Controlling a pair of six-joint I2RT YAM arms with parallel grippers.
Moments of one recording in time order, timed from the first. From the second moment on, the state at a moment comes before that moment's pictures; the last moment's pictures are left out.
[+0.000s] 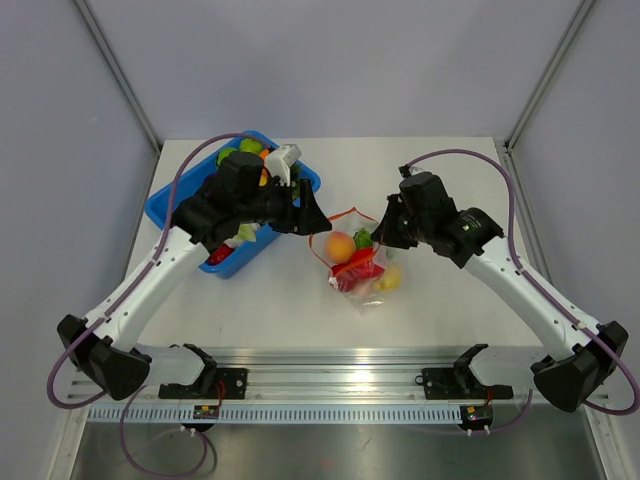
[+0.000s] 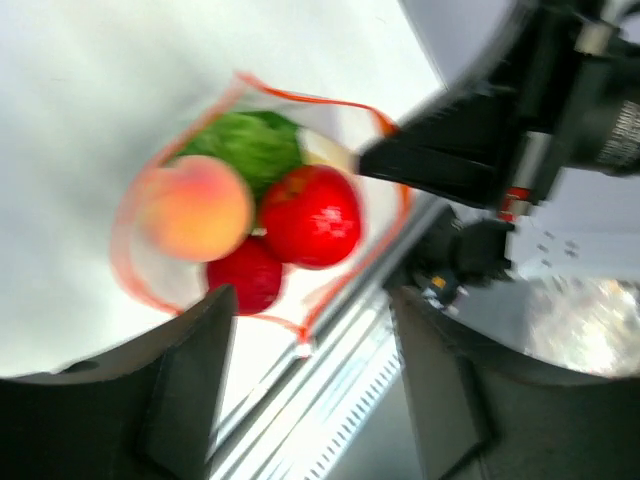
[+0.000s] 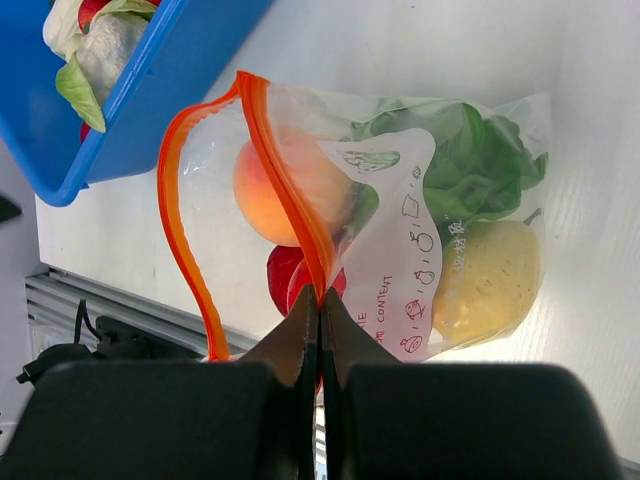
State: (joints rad) left arm -0.61 1.31 1.41 -0.66 0.45 -0.47; right arm 0.63 1.24 1.29 -0.78 0.01 0.69
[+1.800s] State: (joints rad) left arm -0.76 1.59 1.47 -0.66 0.33 -0.51; right arm 0.65 1.34 1.32 -0.79 0.01 0.72
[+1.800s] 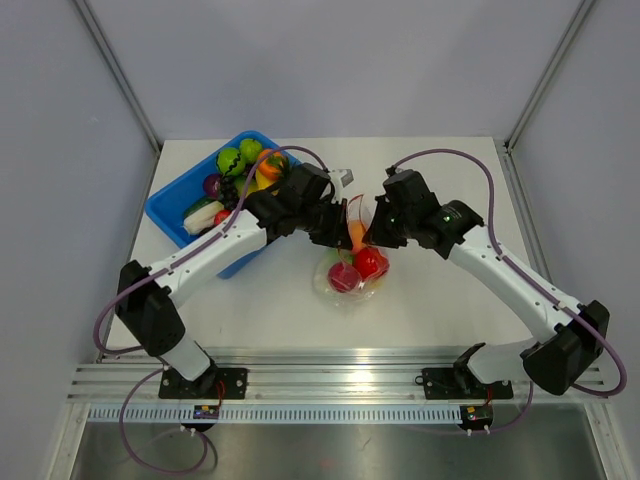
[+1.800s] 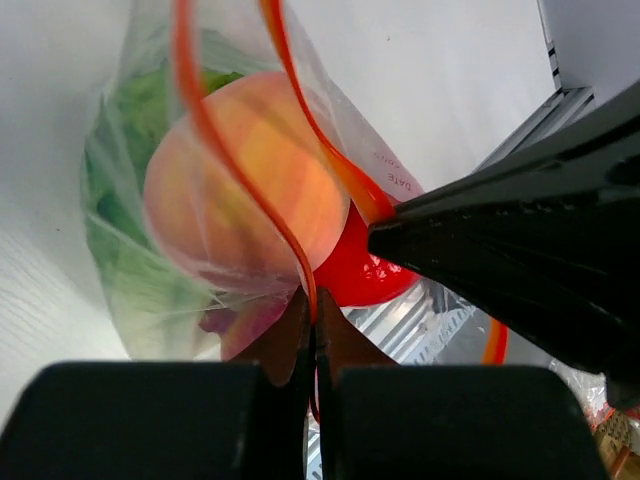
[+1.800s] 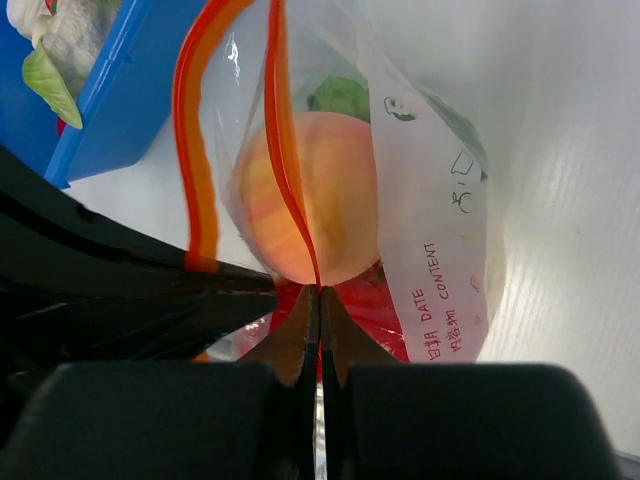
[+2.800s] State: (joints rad) left arm -0.78 1.67 1.51 -0.71 0.31 -0.56; right arm 0.67 1.37 1.31 -0.70 -0.02 0.75
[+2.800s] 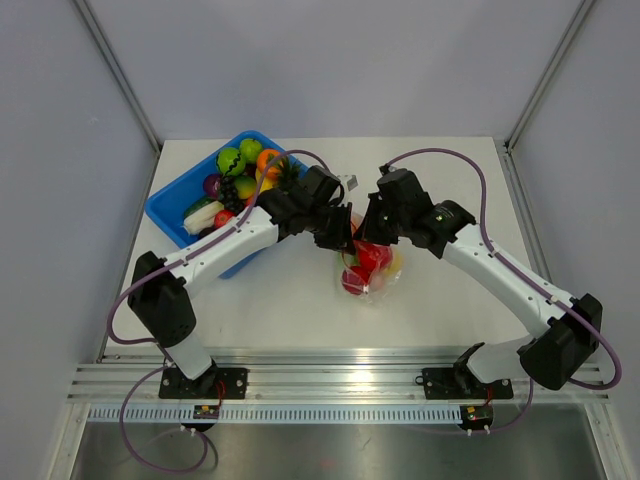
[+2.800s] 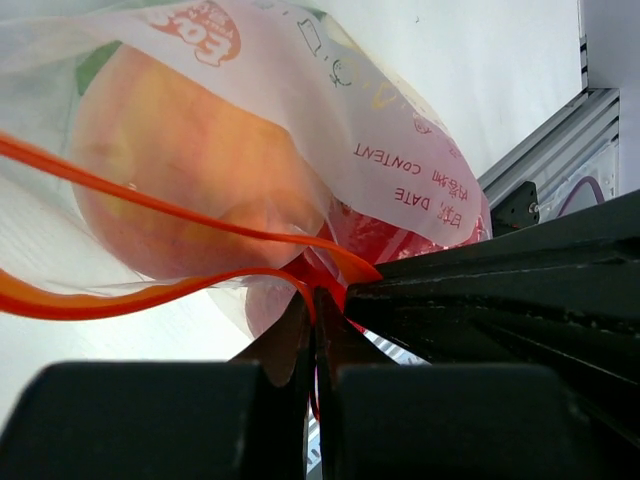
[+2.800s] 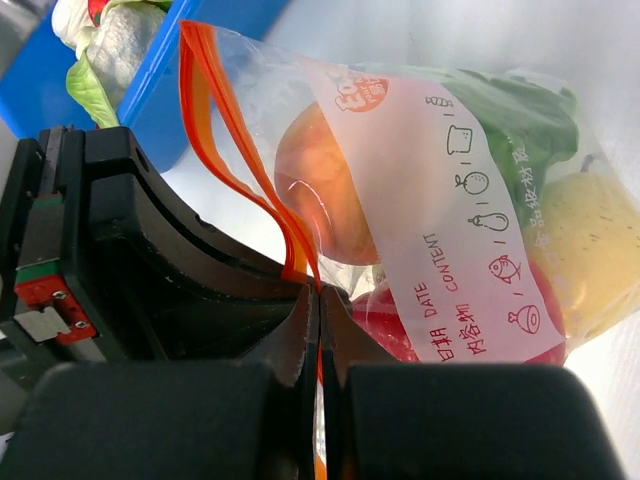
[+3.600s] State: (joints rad) left arm -0.79 1.54 1.31 -0.47 0.15 -0.92; right arm 0.68 1.15 1.37 -0.82 0.15 0.63
